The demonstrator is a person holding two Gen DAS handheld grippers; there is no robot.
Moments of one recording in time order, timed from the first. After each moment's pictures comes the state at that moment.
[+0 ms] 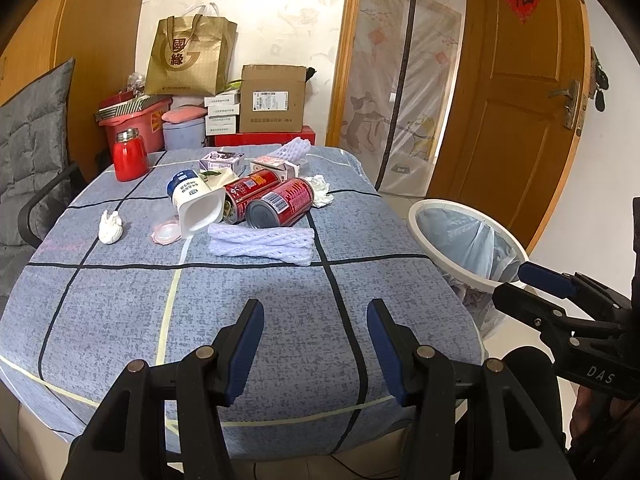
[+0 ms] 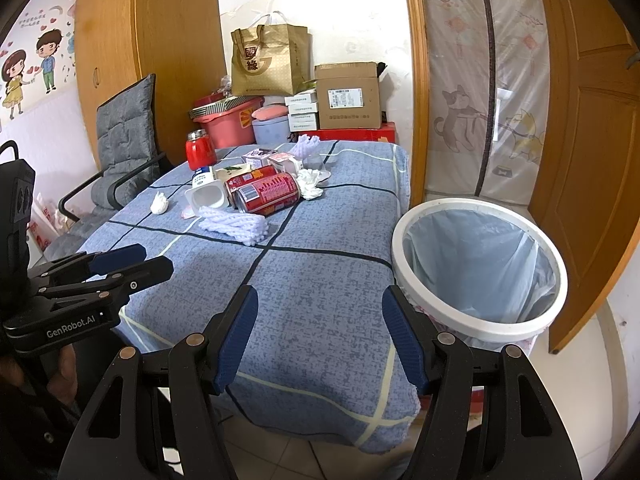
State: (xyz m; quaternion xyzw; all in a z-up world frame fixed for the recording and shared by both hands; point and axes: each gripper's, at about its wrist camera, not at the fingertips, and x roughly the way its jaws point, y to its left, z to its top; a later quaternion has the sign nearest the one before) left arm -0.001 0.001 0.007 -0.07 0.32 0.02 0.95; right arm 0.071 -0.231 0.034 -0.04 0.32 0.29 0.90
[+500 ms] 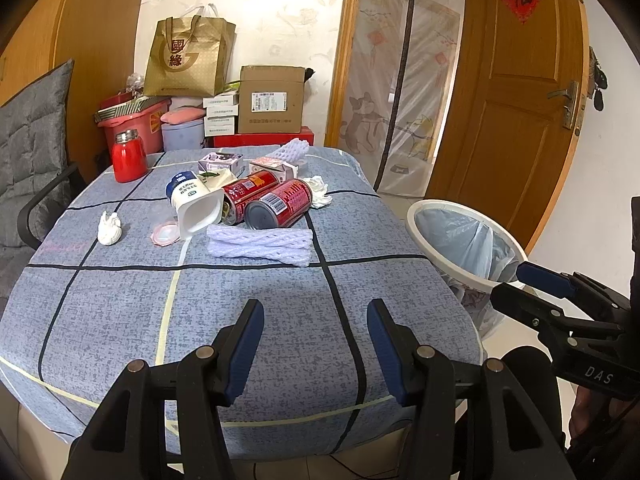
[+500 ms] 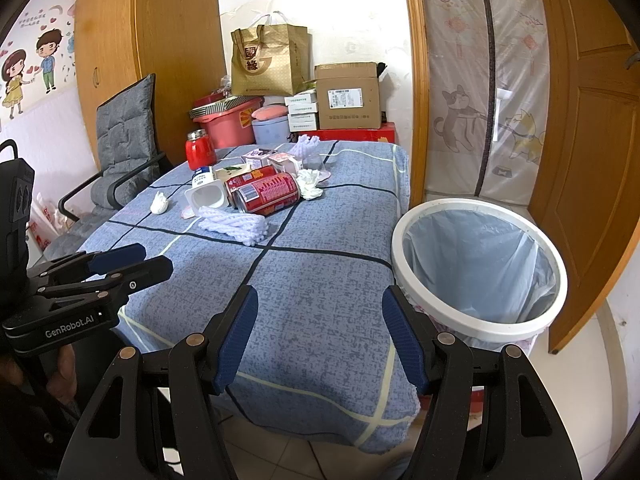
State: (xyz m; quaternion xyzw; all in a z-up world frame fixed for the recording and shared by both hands) left arm -0.002 0.000 0.007 -0.07 0.32 0.01 0.95; right arm 0.070 -0.230 0.034 -0.04 0.32 0.29 0.90
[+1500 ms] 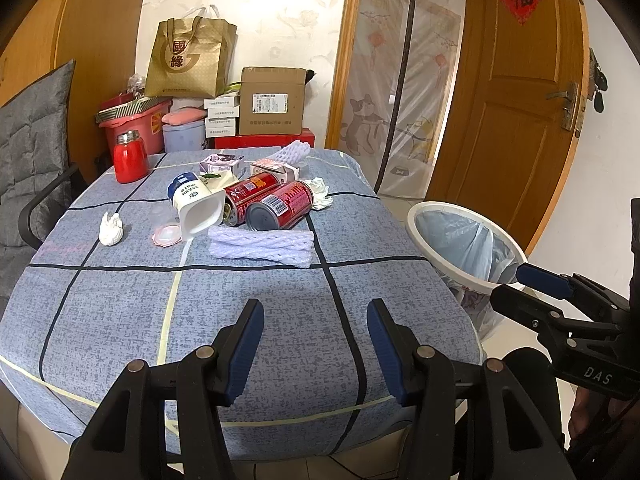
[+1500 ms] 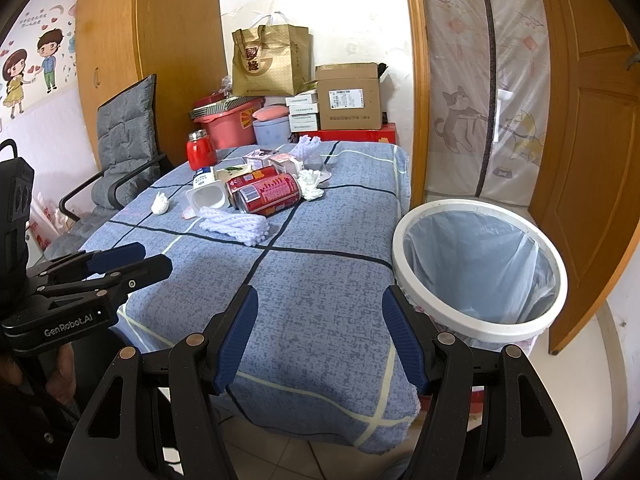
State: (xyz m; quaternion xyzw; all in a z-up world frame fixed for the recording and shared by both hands) left arm -0.003 0.003 0.009 -0.07 0.32 0.01 0.95; right arm 0.071 -0.230 0.035 -0.04 0.32 0.29 0.90
